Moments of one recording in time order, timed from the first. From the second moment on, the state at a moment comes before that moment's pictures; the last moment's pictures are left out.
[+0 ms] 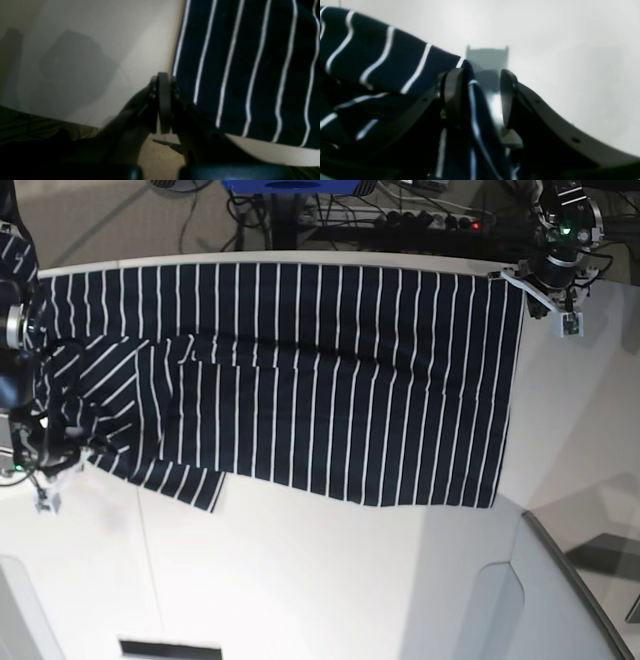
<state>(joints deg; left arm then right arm) 27.3 -7.0 -31.5 89.6 -1.9 -18.5 25.2 32.2 19.6 7.3 22.6 0.5 17.2 -32.0</state>
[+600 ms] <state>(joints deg) 9.1 -12.7 -29.1 79.9 -1.3 -18.5 33.0 31.8 19.7 7.2 23.7 1.1 17.7 -32.4</state>
